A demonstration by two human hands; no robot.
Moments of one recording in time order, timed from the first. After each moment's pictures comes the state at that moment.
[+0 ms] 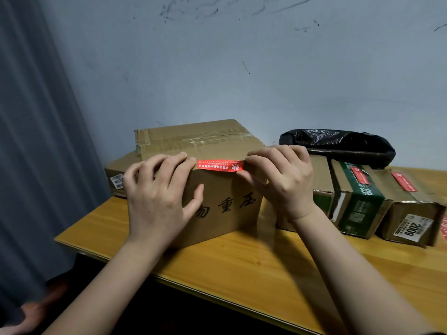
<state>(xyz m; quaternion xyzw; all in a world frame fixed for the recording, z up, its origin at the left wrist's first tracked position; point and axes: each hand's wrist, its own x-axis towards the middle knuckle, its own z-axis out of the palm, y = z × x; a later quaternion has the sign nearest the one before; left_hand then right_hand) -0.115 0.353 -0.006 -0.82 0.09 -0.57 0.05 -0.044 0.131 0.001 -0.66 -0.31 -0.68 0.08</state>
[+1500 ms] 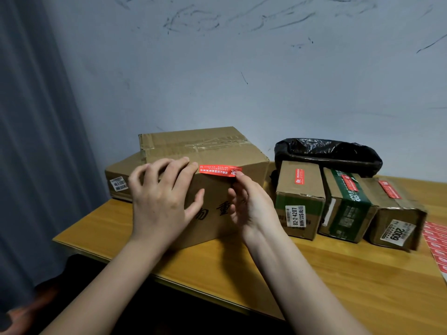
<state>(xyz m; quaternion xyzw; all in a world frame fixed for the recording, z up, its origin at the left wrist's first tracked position) -0.120 0.353 -0.005 -0.82 0.09 -0.56 0.06 -0.116 0.200 0.011 -0.46 0.10 0.03 0.88</state>
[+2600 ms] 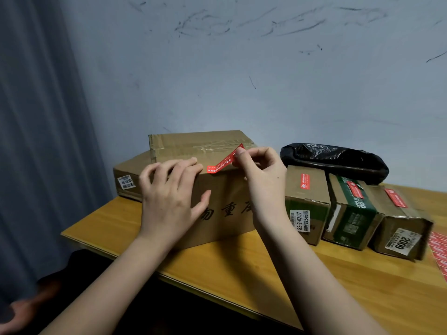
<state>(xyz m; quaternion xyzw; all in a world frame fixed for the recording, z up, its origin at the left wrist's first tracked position) -0.118 0.353 -0.005 -0.82 0.09 -0.56 0.03 -0.107 0.198 0.038 -0.62 -0.10 -0.26 0.73</state>
